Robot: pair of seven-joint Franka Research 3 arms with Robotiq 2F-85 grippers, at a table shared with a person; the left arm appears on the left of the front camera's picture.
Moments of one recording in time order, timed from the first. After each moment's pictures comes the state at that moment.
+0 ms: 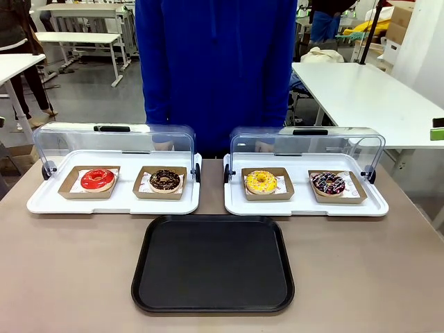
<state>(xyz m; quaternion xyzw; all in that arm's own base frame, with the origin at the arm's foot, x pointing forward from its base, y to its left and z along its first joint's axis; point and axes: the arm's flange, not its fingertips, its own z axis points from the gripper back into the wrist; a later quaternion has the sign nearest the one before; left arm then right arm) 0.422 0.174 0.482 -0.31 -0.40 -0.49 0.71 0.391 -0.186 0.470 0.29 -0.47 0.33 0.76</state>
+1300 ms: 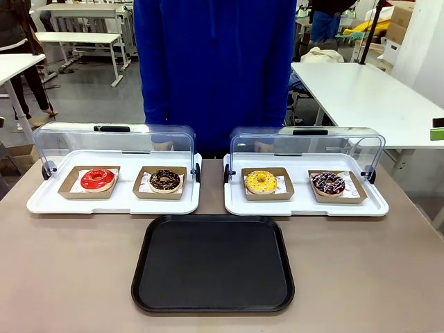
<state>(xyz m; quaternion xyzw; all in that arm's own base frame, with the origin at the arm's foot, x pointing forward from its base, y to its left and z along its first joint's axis) 0.422 0.174 0.482 -0.31 -0.40 -0.49 0.71 0.391 -0.186 0.470 0.29 -0.47 0.34 0.76</state>
